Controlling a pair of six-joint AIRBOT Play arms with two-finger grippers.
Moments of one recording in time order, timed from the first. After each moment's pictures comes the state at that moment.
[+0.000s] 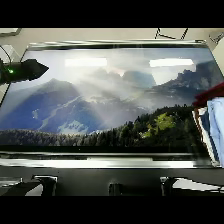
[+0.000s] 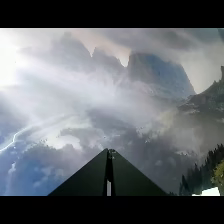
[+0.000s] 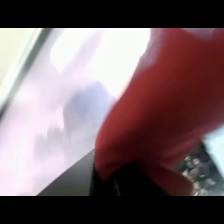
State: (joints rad) left arm -0.01 -1.12 1.45 1.04 -1.02 -1.50; right arm -0.90 -1.53 2.08 -0.79 1.54 1.76
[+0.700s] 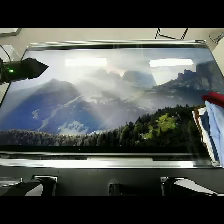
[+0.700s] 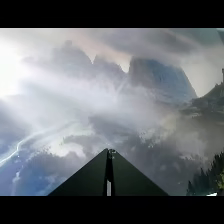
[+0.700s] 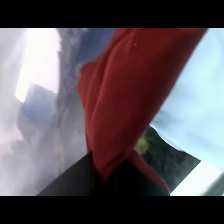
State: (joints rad) left arm -0.01 -1.12 1.45 1.04 -1.00 -1.47; right arm -1.20 -1.37 1.95 -0.94 1.82 1.84
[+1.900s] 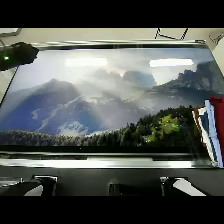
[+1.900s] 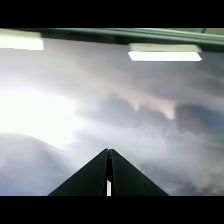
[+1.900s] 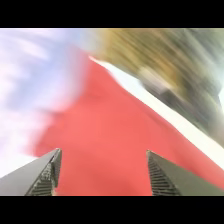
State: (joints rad) left arm -0.08 -1.21 1.58 1.37 -0.86 -1.59; right arm -0.90 -1.27 1.72 -1.18 1.30 1.52
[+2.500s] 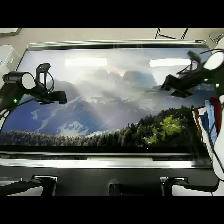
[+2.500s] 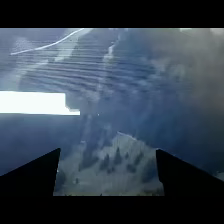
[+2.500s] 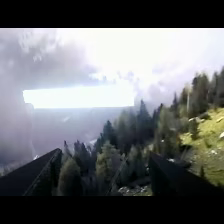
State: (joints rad) left arm -0.15 -1.40 1.39 1.54 -1.25 -1.70; right arm -0.07 -1.50 1.64 -1.27 1.45 1.70
